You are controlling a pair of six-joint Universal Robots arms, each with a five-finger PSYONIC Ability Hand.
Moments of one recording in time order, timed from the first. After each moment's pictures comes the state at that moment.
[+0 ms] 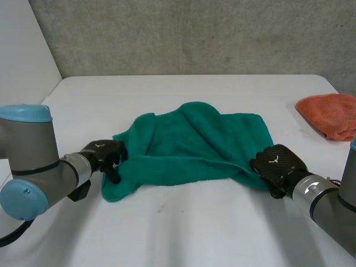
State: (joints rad) left arm 4.44 -2.13 -1.51 3.06 -1.36 3.29; right arm 1.83 -1.29 1.85 -0.08 1.30 2.42; left_hand 0.87 0.85 0.85 0.85 0.67; right_hand 0.99 1.17 1.18 1.19 0.99
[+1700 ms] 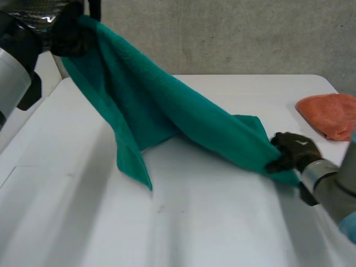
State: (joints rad) left arm 4.24 -1.45 -1.41 3.14 -1.54 3.37; right arm 1.74 -1.16 1.76 -0.23 1.43 3.15; left_hand 1.14 1.20 1.19 1.20 0.98; right_hand 0.85 1.00 0.98 0.98 0.77
